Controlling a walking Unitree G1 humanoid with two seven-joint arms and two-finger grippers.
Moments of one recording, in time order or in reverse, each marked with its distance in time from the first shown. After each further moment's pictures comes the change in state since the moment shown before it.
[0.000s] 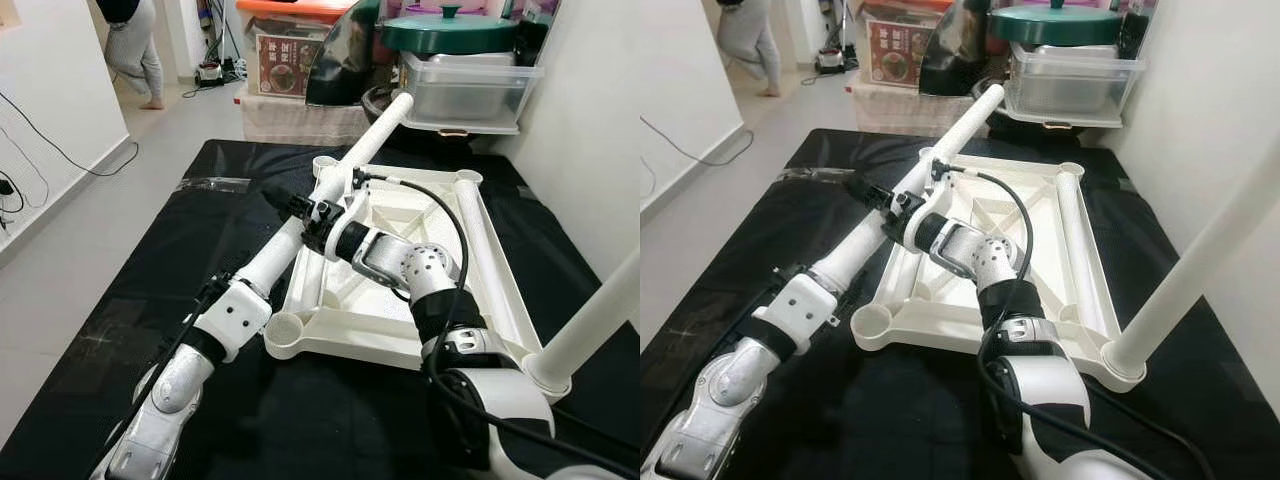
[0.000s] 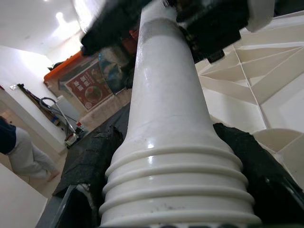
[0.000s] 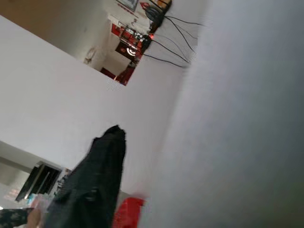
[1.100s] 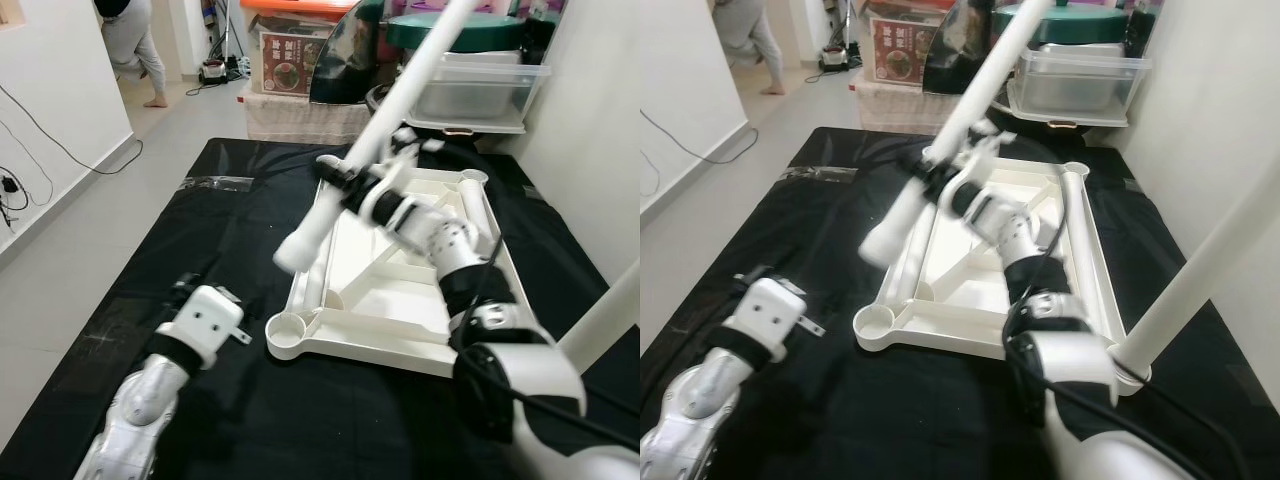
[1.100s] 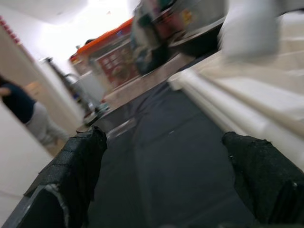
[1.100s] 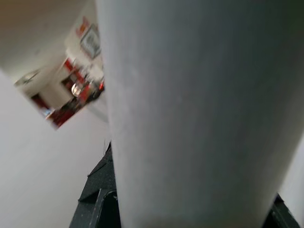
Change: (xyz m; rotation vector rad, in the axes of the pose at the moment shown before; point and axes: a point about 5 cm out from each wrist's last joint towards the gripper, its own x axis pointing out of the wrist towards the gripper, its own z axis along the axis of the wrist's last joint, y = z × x) left arm -0.025 0.030 -0.014 -0.059 0.067 0.185; right arm -0.033 0.014 0.091 -0.473 -0.339 -0.163
